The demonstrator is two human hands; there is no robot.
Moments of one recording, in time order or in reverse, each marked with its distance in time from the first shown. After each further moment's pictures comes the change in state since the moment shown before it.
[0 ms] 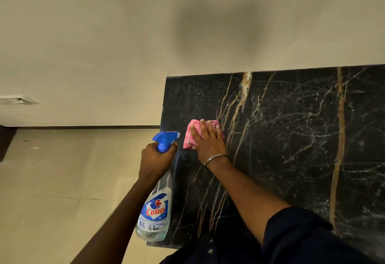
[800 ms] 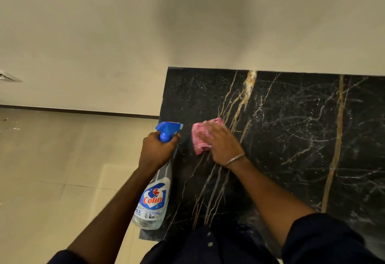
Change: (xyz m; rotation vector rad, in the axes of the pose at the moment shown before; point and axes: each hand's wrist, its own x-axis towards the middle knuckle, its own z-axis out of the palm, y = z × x) left_hand 0.020 -0.006 0.003 -0.048 -0.062 -0.007; right_hand -0.015 0.051 0.003 -0.022 0.099 -0.257
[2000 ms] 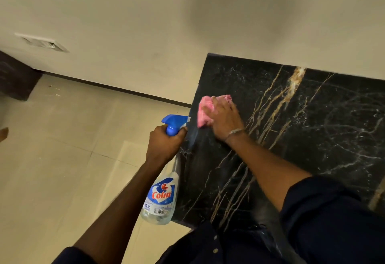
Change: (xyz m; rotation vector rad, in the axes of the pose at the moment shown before) left_hand -0.019 -0.037 -0.045 -0.084 0.139 -0.081; right_hand 0.095 -0.060 -0.010 -0.093 -0.072 -0.012
